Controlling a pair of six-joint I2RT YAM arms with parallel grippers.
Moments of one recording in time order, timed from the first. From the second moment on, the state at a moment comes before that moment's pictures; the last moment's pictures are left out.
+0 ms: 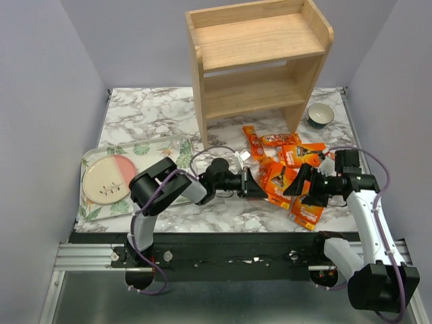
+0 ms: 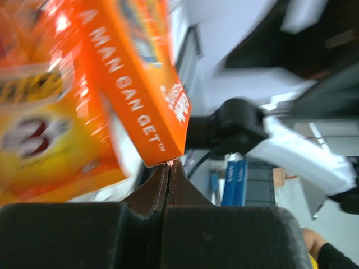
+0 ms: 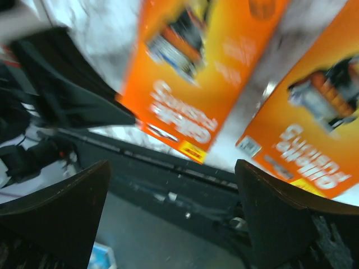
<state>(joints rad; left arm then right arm) -0.87 2.00 0.75 1.05 0.69 -1.22 -0.09 0.91 0.82 -0.99 -0.55 0.24</state>
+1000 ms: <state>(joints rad) -0.87 2.01 0.81 1.16 0.64 -1.48 -0.24 0.98 0.50 -0.62 -0.91 0.69</state>
